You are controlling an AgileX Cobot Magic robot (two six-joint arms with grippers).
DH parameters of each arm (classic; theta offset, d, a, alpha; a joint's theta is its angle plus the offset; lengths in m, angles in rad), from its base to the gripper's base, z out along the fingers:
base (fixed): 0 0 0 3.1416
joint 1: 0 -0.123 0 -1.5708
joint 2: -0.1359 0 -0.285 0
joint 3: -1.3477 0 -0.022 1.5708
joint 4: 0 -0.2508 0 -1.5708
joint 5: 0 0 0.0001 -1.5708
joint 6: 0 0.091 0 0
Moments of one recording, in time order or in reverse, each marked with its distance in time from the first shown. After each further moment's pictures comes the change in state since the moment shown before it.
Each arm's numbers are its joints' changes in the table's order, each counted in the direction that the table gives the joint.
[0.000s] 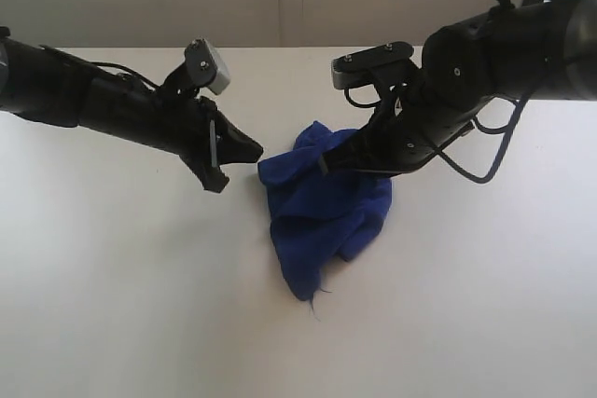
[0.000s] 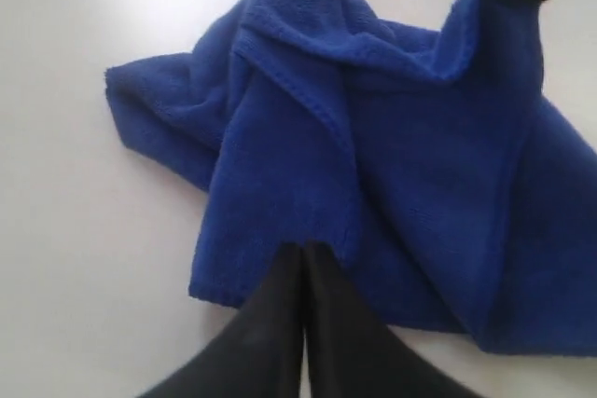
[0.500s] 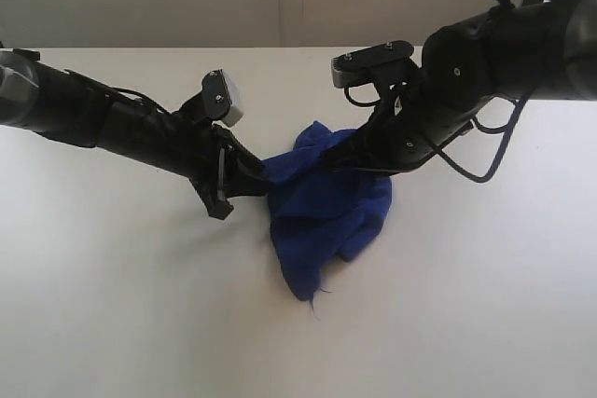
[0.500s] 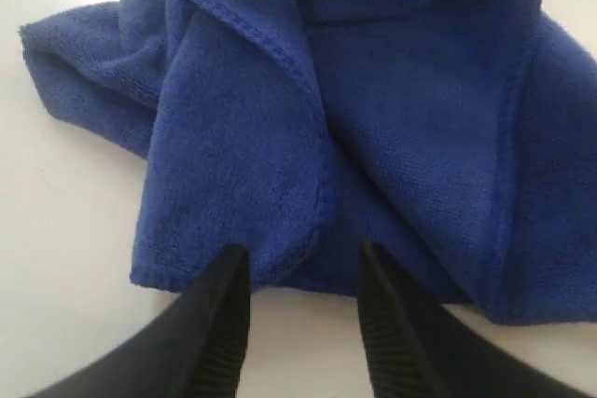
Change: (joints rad) left arm 0.020 -0.081 0.005 0.004 0.006 0.107; right arm 0.000 0.000 0.000 0.000 0.007 0.005
